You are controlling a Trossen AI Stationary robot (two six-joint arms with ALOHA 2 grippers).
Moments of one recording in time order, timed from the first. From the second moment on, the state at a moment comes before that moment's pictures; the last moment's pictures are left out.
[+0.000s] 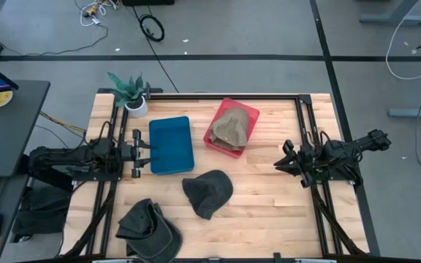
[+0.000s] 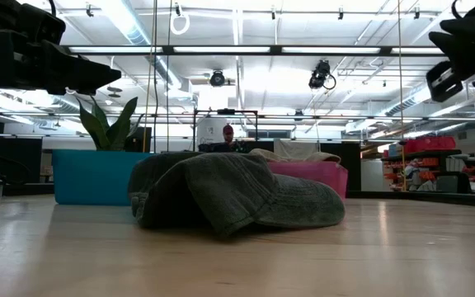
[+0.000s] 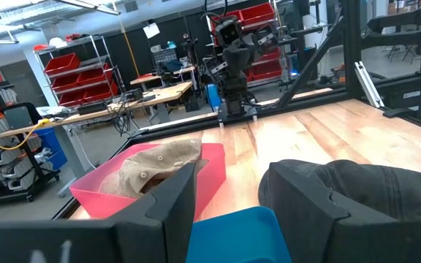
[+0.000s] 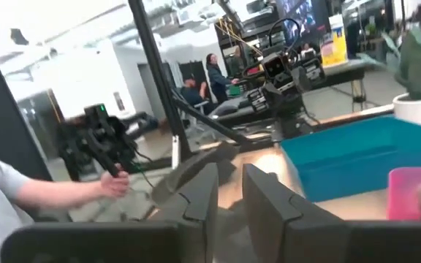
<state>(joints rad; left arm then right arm) 0.00 0.01 0.01 0.05 -0.07 0.22 0.34 0.01 0.02 0.12 0.12 0.28</state>
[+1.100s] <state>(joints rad) 0.00 0.01 0.01 0.05 -0.08 -0.19 0.34 0.01 0.02 0.02 0.12 -0.03</state>
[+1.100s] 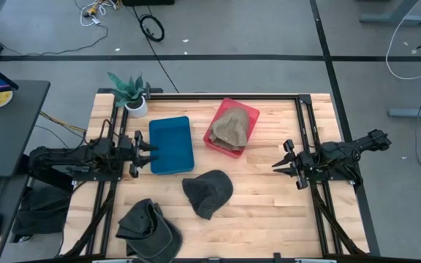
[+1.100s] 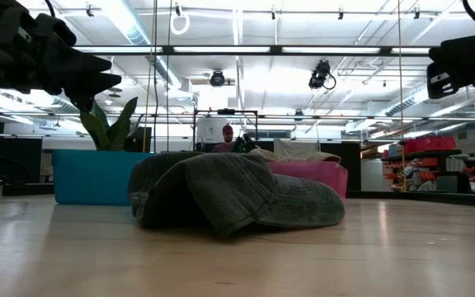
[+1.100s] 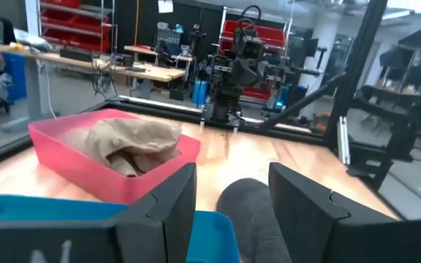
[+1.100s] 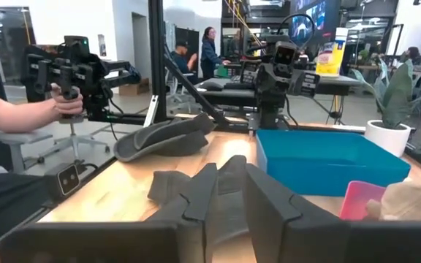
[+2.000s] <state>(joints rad) 0.00 0.01 0.01 0.27 -0.34 -0.30 0.34 0.01 0.02 0.02 0.12 -0.03</state>
